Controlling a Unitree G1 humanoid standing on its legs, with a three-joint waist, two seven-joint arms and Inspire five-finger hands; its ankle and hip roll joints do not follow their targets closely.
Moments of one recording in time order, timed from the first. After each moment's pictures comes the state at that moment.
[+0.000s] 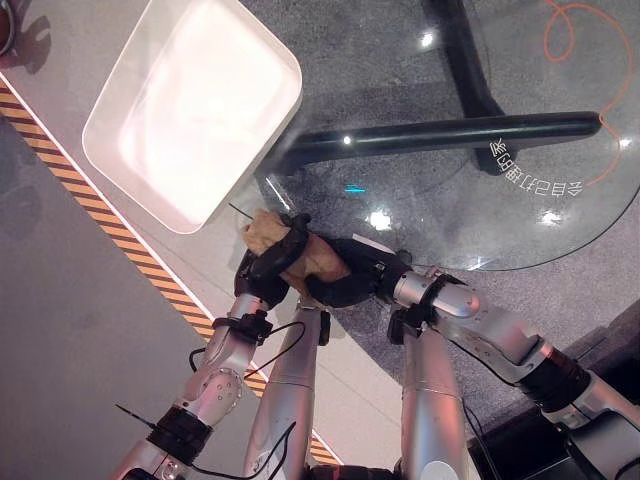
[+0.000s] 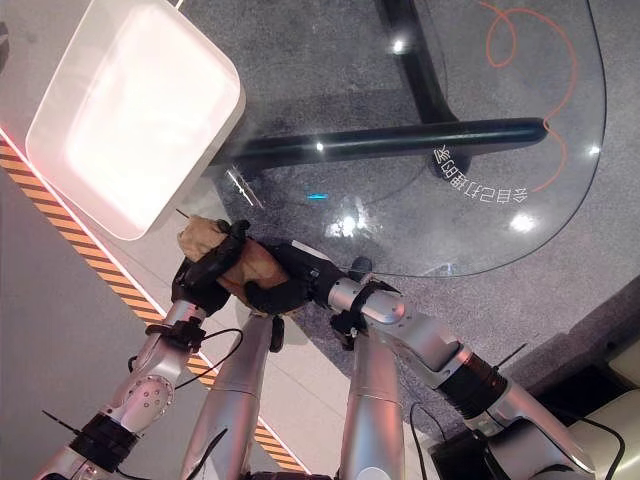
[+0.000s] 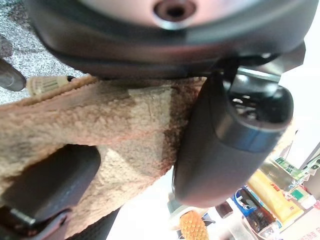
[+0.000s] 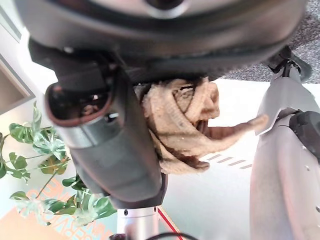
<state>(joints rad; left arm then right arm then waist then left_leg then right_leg) -0.21 0.46 -0.43 0.09 -1.23 -0.30 -0.09 -0.53 -0.67 0.63 -0.13 0.63 0.26 0.14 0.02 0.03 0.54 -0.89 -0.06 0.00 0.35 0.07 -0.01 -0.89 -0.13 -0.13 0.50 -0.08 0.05</state>
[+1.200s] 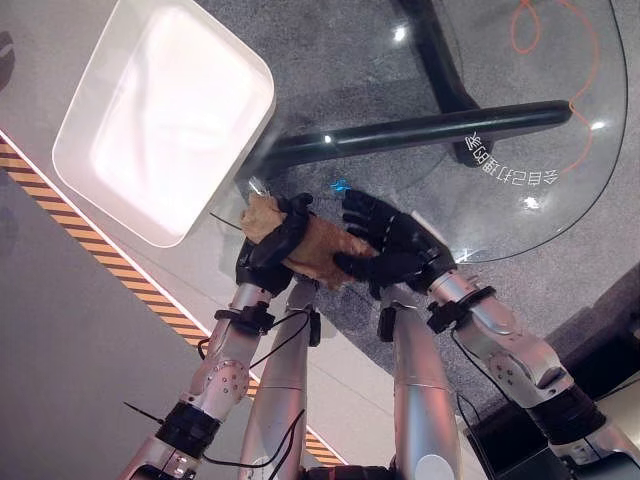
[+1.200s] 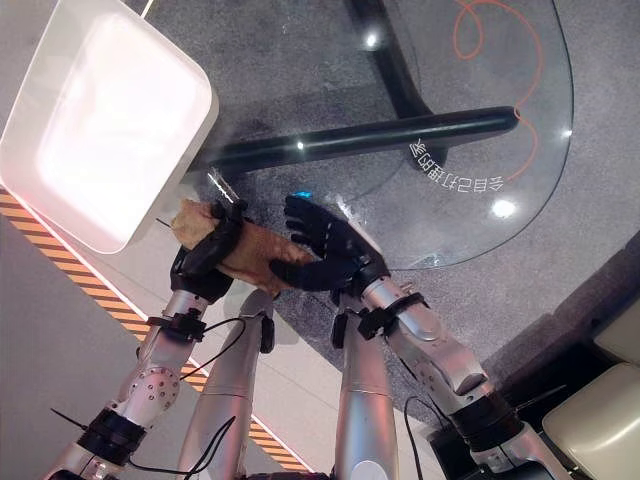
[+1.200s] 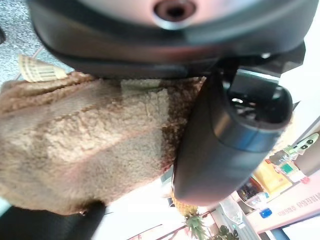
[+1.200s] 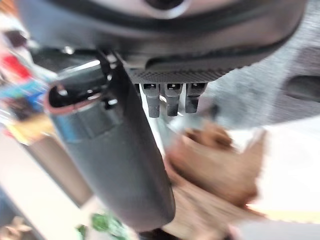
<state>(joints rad) -0.20 0.40 -0.37 0.06 -1.21 -0.30 -0.15 -0.31 -0.59 0.32 -0.15 0.79 0.00 0.05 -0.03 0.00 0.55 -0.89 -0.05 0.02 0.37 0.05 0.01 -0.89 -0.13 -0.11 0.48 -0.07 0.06</state>
